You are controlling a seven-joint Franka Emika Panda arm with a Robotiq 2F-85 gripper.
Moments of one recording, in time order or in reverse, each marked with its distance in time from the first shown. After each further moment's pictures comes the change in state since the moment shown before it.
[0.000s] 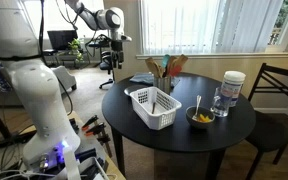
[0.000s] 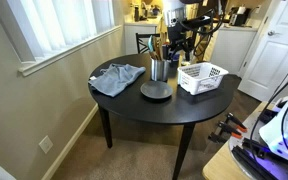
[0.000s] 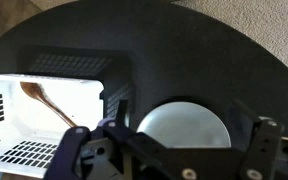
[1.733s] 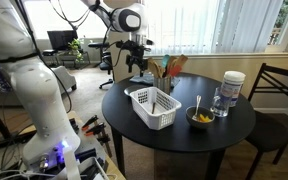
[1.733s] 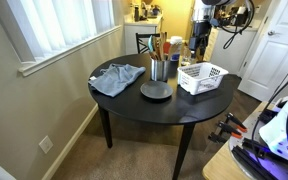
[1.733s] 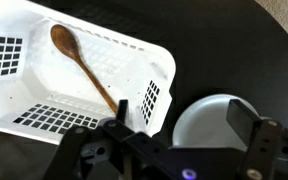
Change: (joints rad) arm -0.040 -0.115 -0.372 -0.166 0.070 0.151 -0.735
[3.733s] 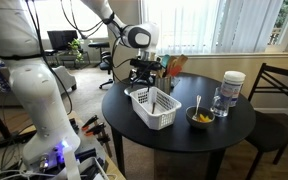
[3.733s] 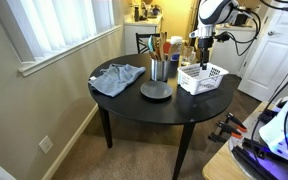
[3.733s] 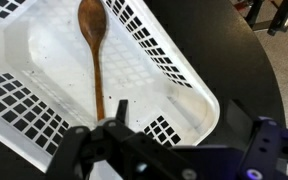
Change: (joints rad) arm -0.064 0.151 -0.063 -0.027 0.002 0.070 -0.681
